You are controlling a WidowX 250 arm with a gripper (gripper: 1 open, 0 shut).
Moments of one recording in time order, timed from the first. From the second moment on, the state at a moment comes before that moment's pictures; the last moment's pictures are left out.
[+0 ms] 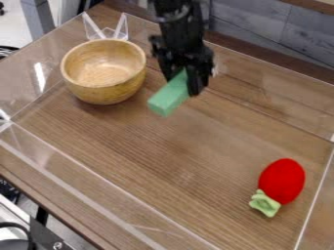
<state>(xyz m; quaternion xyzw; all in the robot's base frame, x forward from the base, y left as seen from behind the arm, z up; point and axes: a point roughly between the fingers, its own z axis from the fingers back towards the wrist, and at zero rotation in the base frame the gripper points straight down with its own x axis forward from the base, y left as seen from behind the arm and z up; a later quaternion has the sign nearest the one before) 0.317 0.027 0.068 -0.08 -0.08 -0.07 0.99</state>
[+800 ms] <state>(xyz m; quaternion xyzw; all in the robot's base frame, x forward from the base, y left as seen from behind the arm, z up) 0.316 0.027 0.026 -0.08 -0.05 -0.09 0.99</state>
